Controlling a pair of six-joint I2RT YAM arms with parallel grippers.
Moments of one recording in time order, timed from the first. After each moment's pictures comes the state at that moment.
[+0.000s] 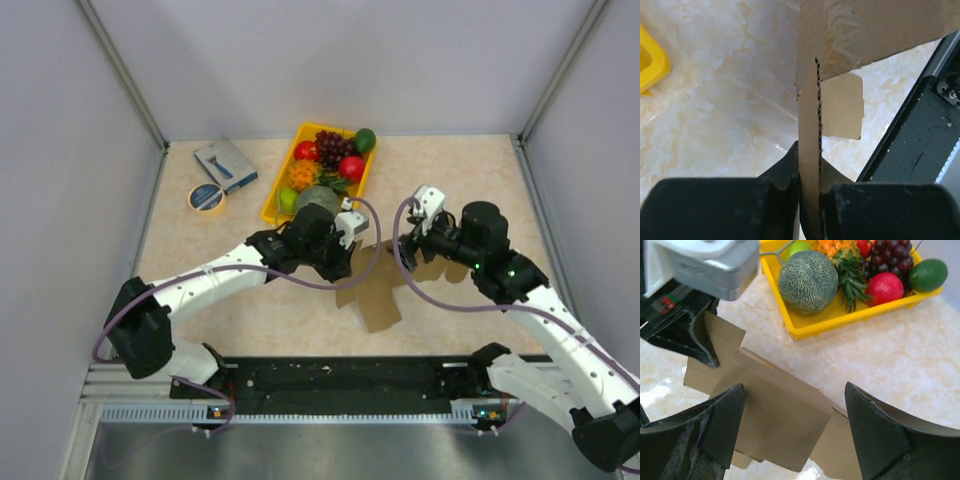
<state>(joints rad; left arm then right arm) -0.84 1.43 1.08 -0.38 0.26 -0.10 0.47 0.90 0.87 -0.33 -0.38 -0.25</state>
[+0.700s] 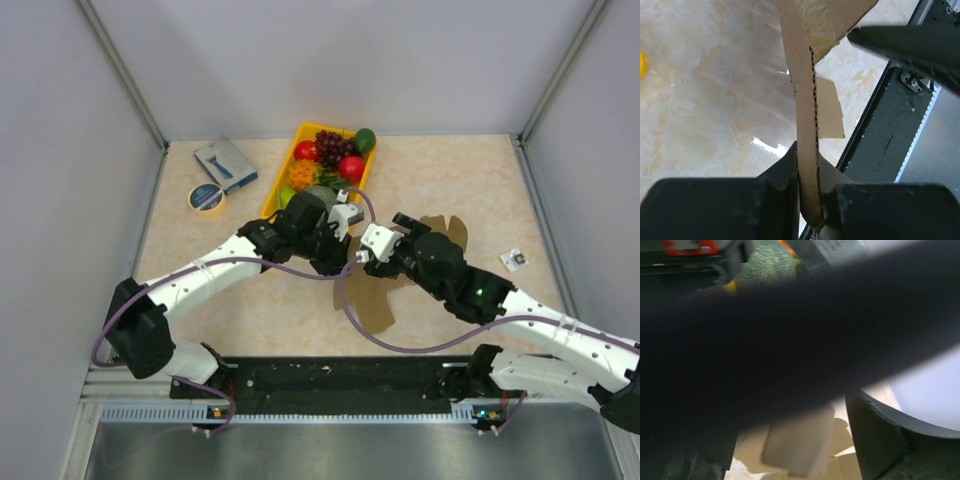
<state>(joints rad) -0.77 1.43 1.15 -0.48 0.45 -0.10 0.95 0.90 0.79 -0.21 0.29 -0.59</state>
